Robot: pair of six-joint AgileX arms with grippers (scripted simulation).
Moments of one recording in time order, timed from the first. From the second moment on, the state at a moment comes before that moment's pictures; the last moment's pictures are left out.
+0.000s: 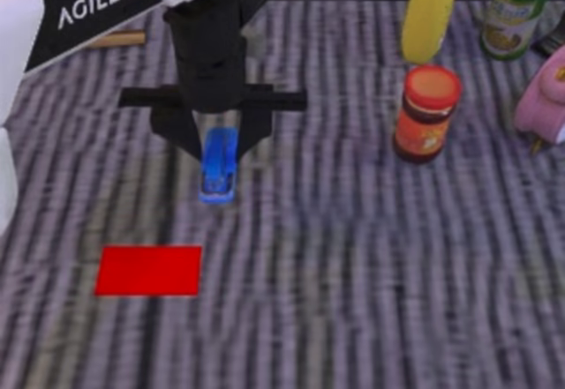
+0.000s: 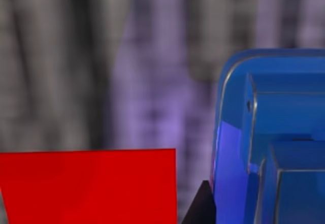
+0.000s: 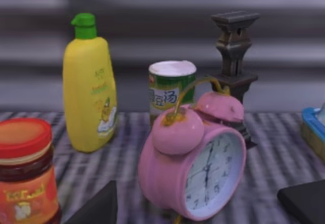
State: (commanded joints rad) left arm -0.52 2.18 1.91 -1.31 0.00 -0.46; right arm 0.00 0.00 0.00 0.00 0.00 0.00
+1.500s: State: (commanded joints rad) left arm -0.35 1.77 1.37 -1.18 0.01 -1.91; right arm 0.00 0.00 0.00 0.00 0.00 0.00
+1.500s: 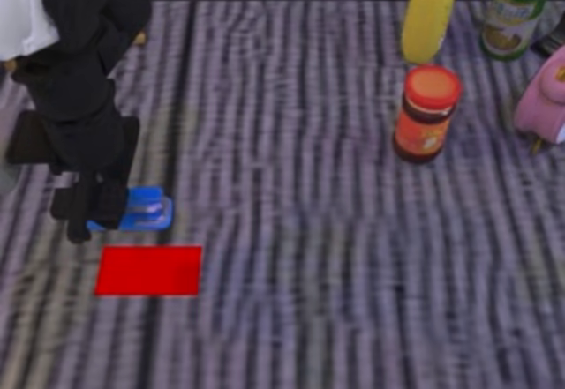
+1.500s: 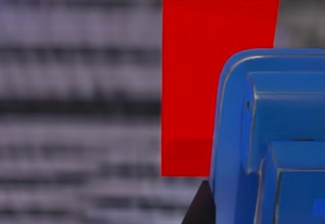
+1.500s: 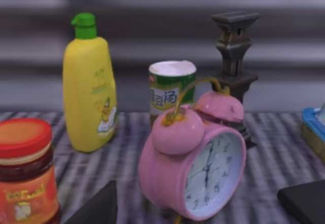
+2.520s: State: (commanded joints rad) left arm -0.36 1.90 1.11 -0.79 0.01 -1.92; right arm 0.00 0.00 0.00 0.00 0.00 0.00
